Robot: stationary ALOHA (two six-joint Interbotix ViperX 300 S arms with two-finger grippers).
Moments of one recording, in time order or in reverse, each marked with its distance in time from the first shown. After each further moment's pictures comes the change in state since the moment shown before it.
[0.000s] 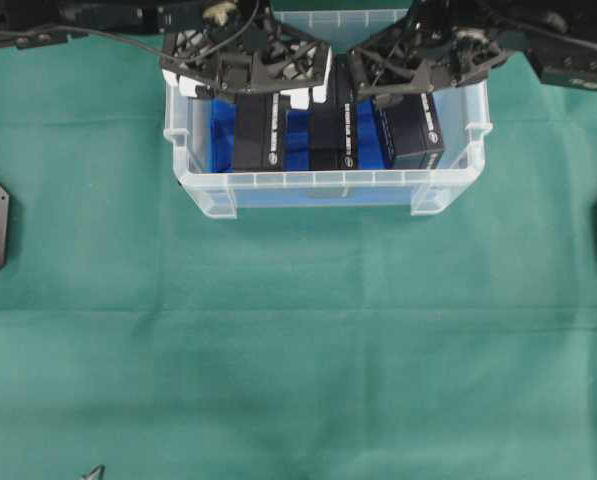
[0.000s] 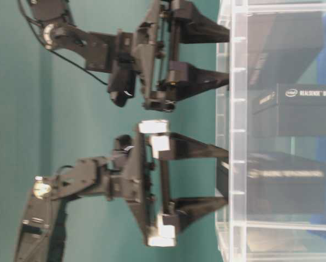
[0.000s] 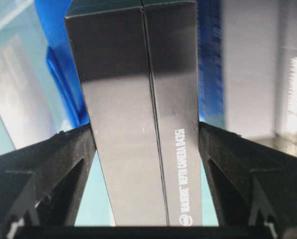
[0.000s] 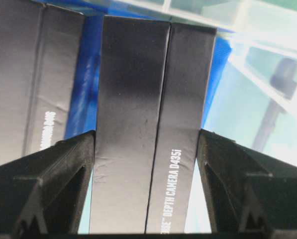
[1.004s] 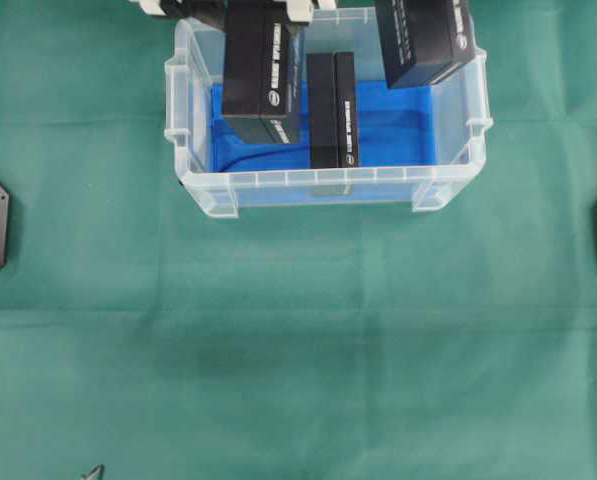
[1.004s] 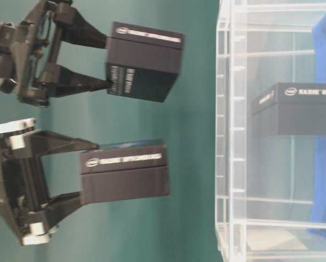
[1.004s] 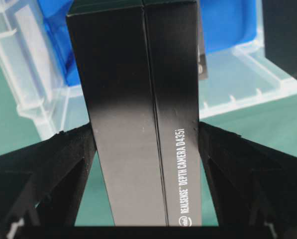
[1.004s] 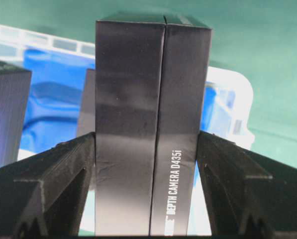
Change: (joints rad) left arm -0.017 -0.002 -0.529 0.006 0.428 -0.008; right arm -0.005 -0.064 -0.430 -0.064 0.314 -0.046
